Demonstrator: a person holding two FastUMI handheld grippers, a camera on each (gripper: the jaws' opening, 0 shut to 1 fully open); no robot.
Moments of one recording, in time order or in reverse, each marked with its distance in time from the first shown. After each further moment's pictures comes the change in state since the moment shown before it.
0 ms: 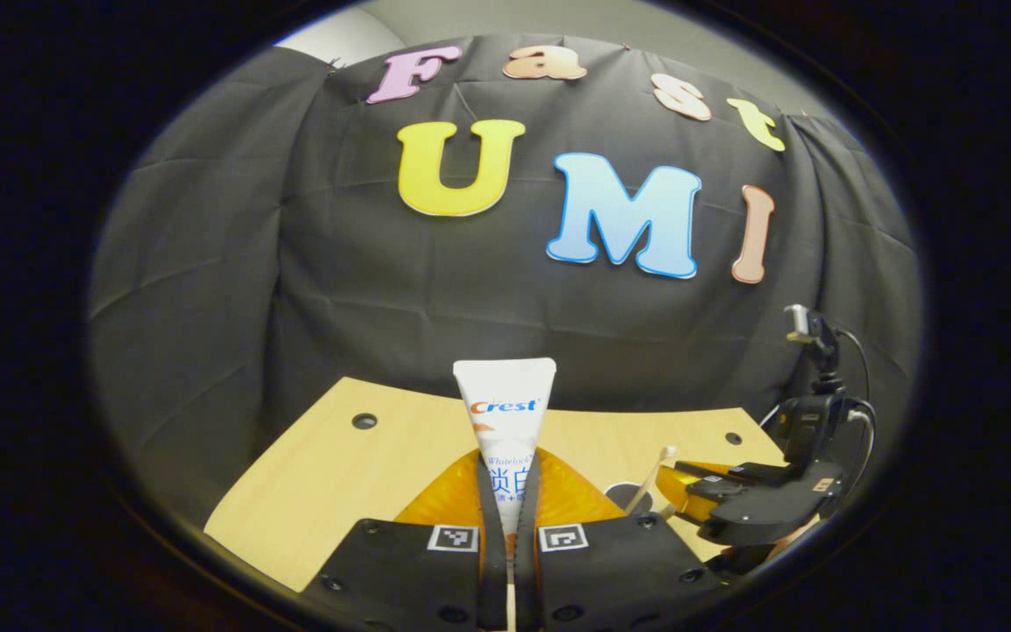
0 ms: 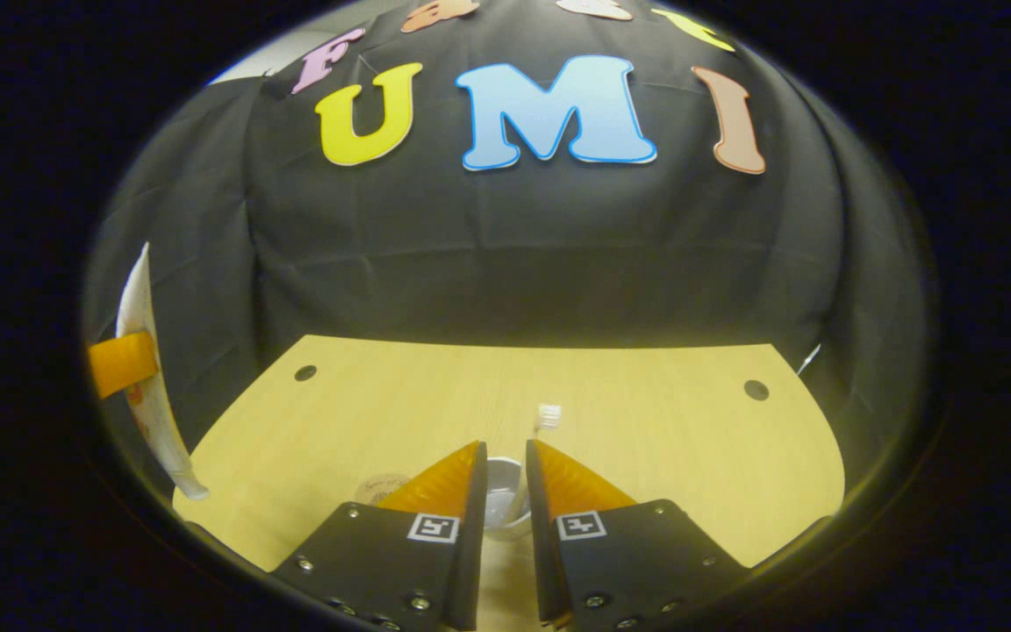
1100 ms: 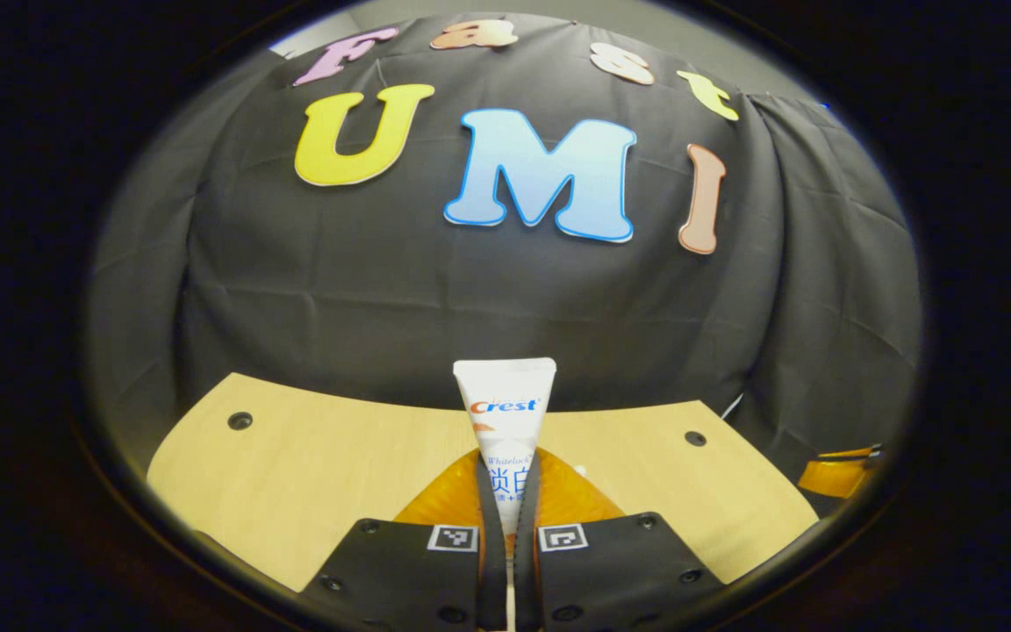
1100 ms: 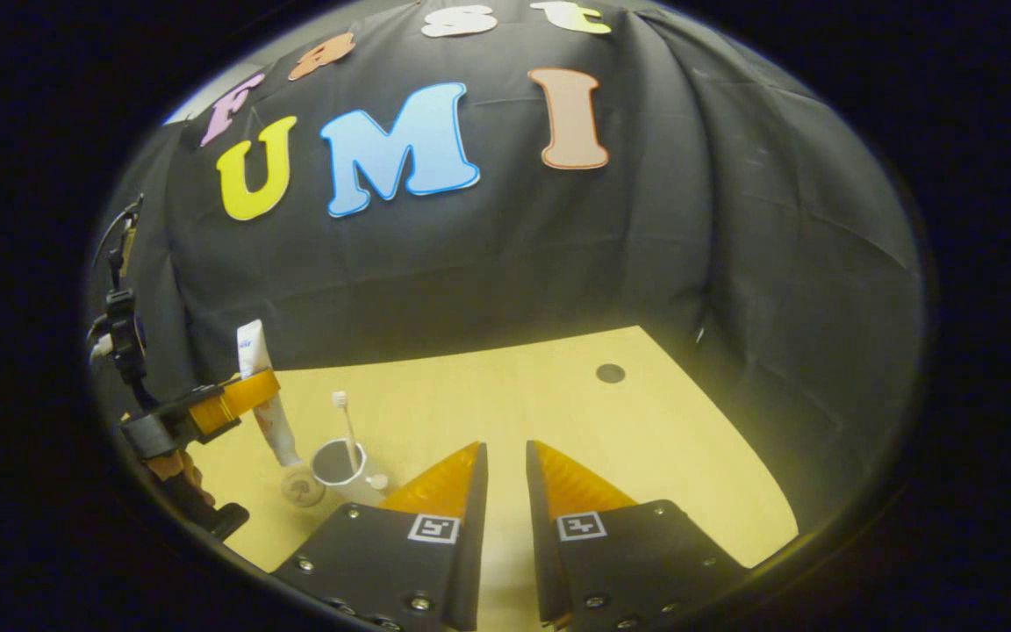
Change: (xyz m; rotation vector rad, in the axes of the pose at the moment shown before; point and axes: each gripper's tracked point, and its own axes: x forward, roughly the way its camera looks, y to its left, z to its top) left arm 0.142 -0.131 -0.063 0.031 0.029 -0.171; right arm -0.100 -0.171 -0.014 0.159 -0.011 -0.240
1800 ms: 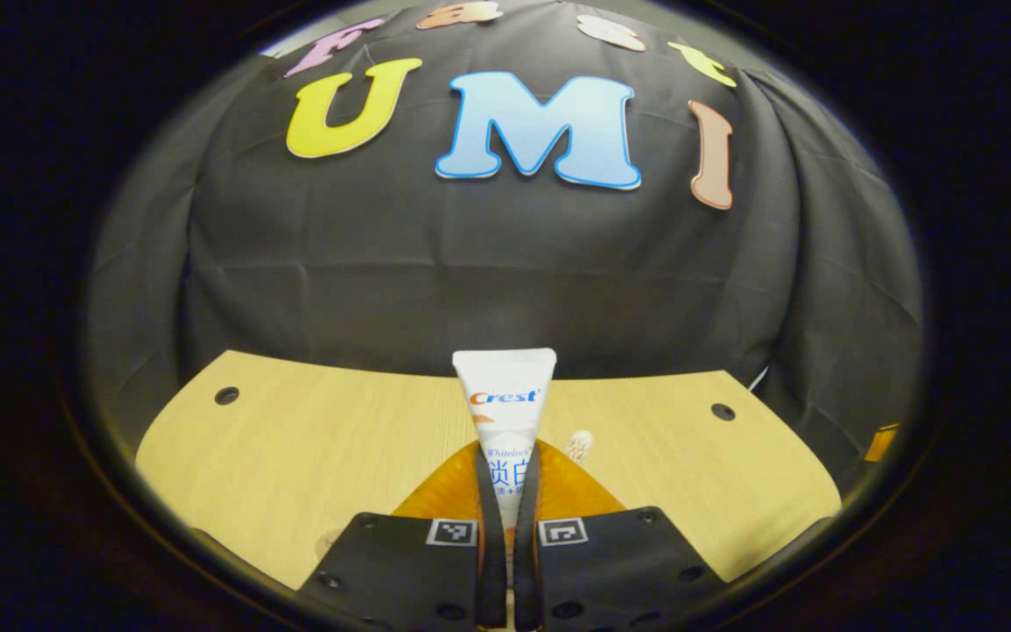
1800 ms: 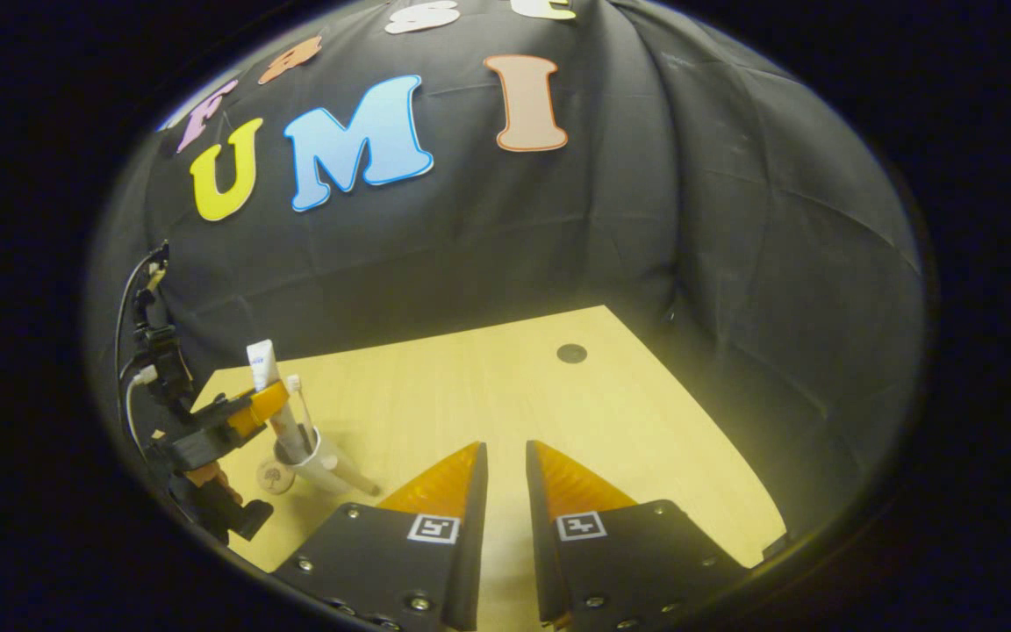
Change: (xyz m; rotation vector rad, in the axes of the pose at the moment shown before) left arm 0.046 -0.010 -0.068 0.013 0.076 0.065; right arm -0.003 -0.042 -0.020 0.024 0.055 -0.040
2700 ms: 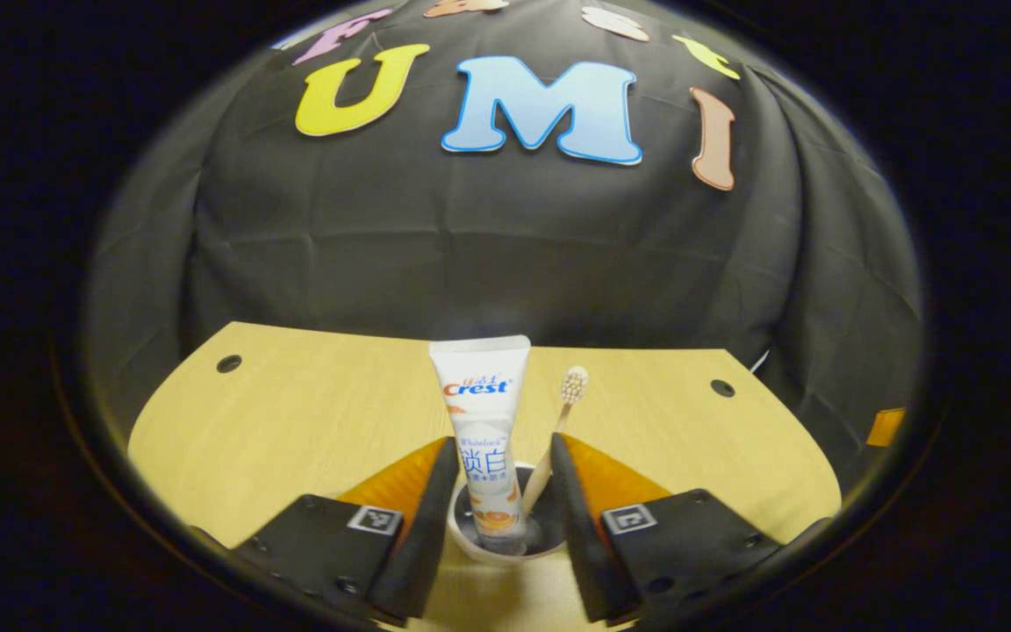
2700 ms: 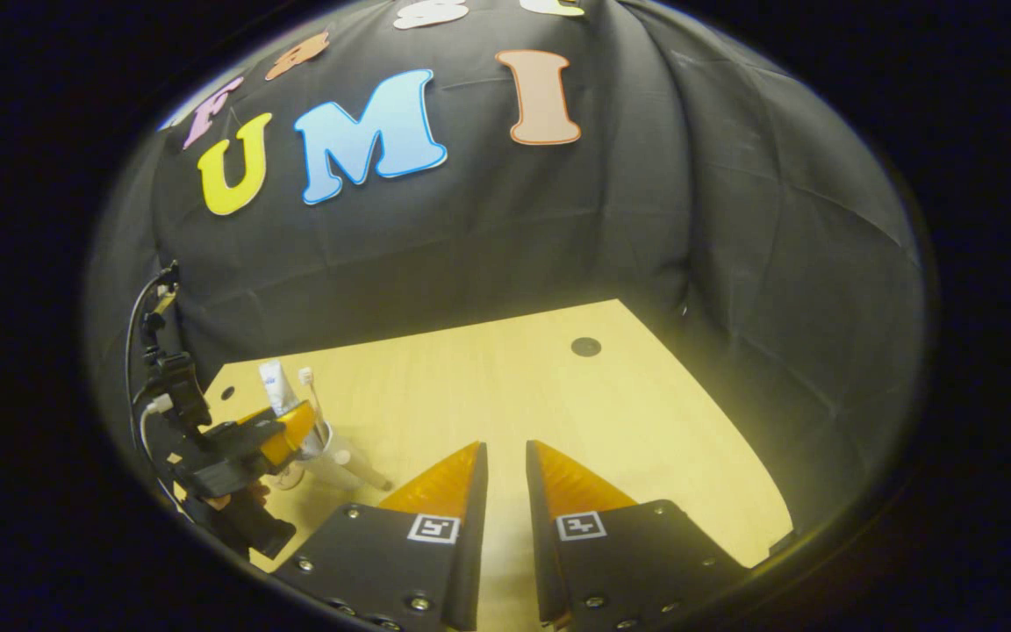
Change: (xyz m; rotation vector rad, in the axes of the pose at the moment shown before) left arm -0.021 -0.001 -0.032 -0.007 0.065 0.016; right arm 0.000 0.021 -0.001 -0.008 0.015 0.041
